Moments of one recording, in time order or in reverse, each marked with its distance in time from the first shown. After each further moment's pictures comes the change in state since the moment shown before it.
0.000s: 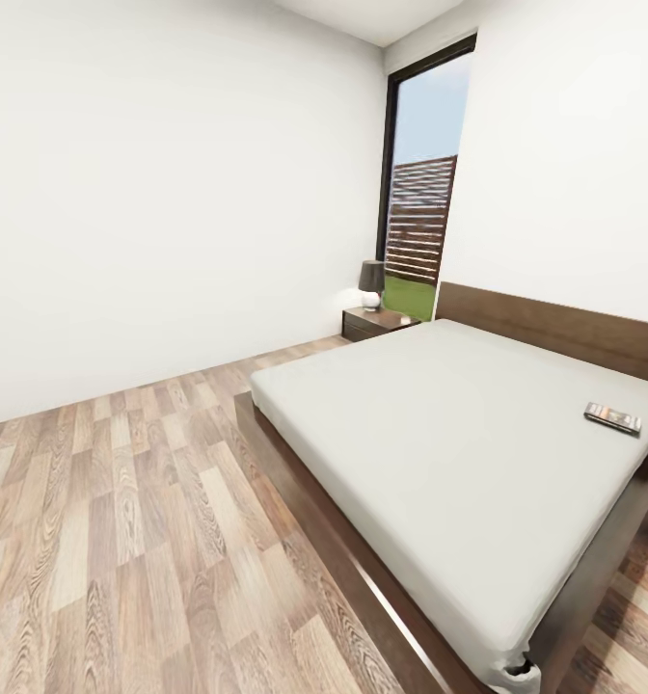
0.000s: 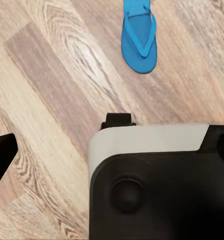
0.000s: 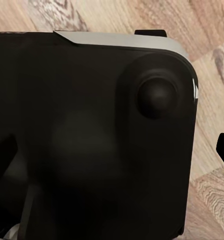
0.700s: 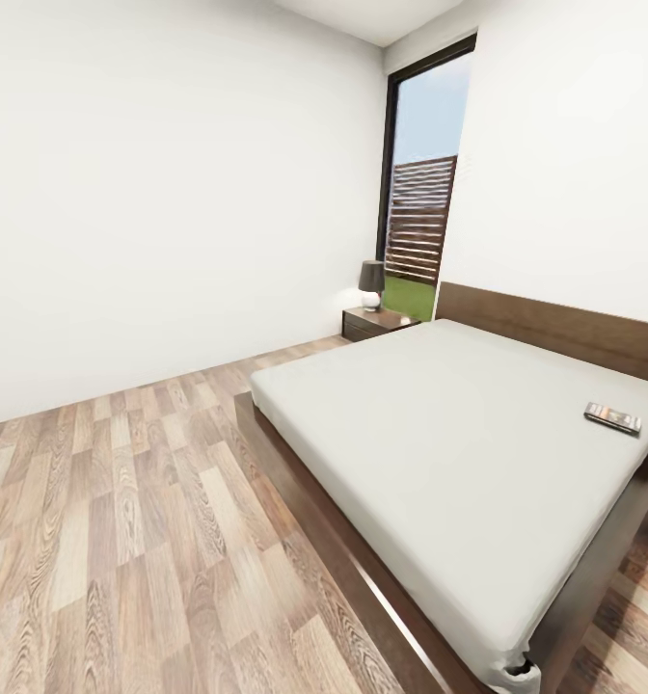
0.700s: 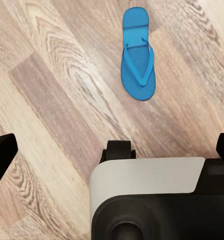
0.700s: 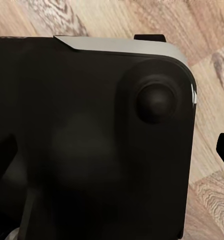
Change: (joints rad) left arm -0.086 -0.003 -0.005 -0.024 -0.005 0.084 0.007; right arm 0.000 -0.001 0.000 -0.010 0.001 0.000 0.000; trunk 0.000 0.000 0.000
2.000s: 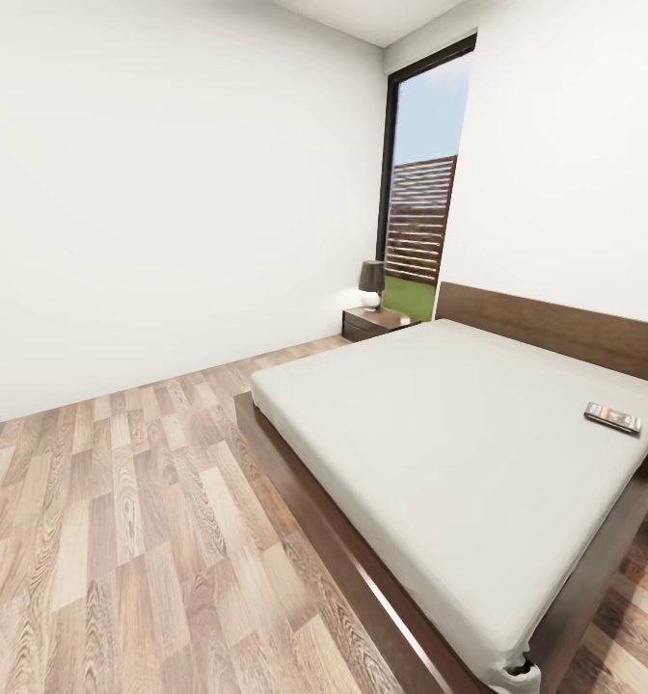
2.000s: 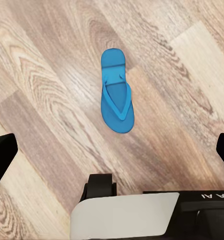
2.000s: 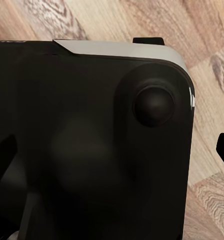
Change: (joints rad) left arm -0.073 -0.036 -0.021 -0.012 0.001 0.012 -0.013; right arm -0.001 -0.001 -0.002 -0.005 -0.001 -0.001 0.000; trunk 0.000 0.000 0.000
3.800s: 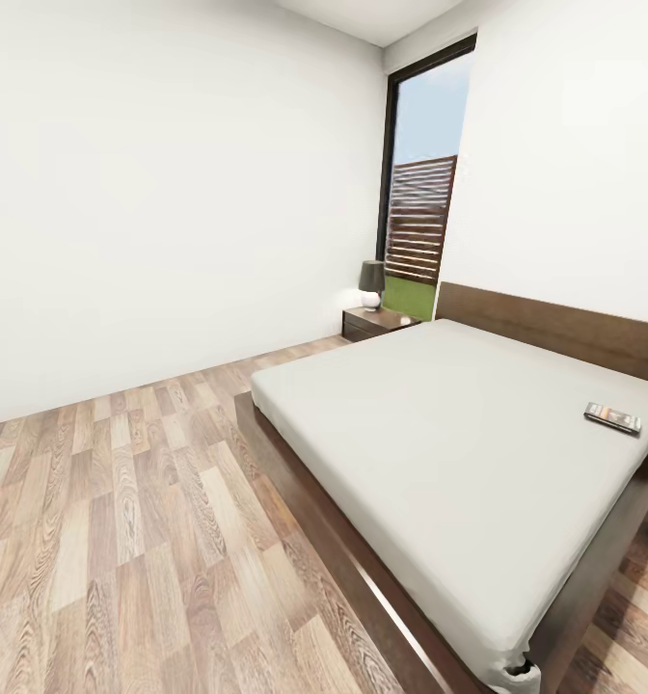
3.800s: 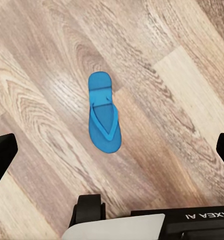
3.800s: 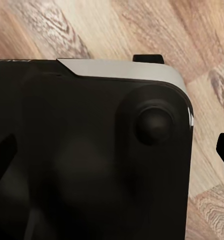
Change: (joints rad) left arm -0.077 0.009 0.009 0.005 0.003 0.044 -0.073; right arm 0.000 0.002 0.000 -0.039 0.000 0.000 -0.001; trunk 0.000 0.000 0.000
